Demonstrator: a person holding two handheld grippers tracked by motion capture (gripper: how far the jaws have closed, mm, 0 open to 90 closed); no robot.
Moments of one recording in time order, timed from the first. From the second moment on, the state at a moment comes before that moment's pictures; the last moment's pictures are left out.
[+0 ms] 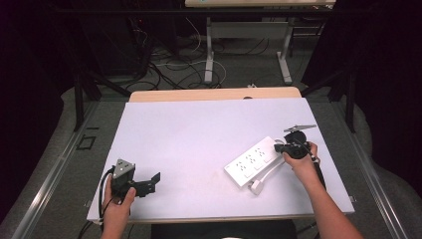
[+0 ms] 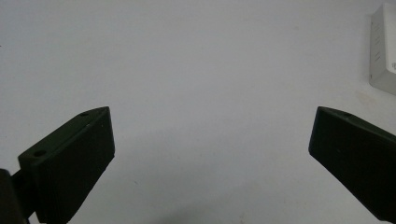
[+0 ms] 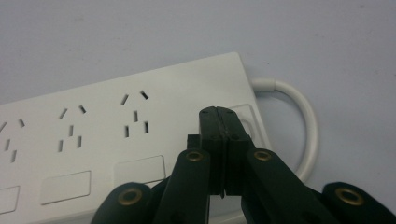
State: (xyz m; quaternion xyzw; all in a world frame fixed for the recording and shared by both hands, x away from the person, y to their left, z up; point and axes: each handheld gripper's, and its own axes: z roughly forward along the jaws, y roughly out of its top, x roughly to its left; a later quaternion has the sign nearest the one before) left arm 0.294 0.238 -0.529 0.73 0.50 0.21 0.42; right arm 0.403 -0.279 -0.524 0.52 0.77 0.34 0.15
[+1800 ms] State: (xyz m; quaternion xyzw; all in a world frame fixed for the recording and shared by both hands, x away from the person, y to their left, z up) left arm 0.294 0.238 -0.529 0.73 0.50 0.20 0.42; right arm 0.377 -0.245 -0.524 0.47 0.81 0.33 0.12
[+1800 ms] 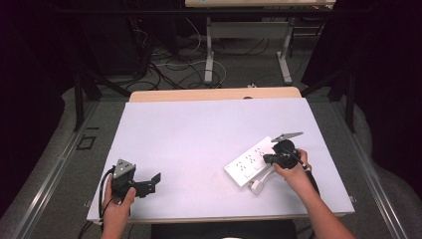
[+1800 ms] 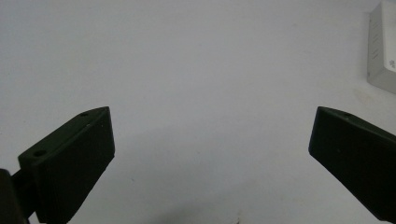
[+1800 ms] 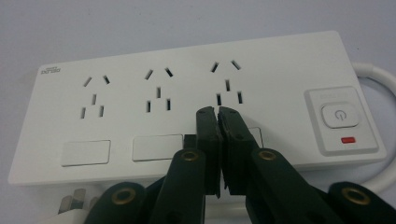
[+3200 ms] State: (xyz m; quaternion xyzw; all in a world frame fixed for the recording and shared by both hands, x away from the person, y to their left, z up) left arm 0.294 0.238 -0.529 0.73 0.50 0.21 0.42; right arm 0.367 -0.228 -0.522 0.45 0.82 0.34 0.11
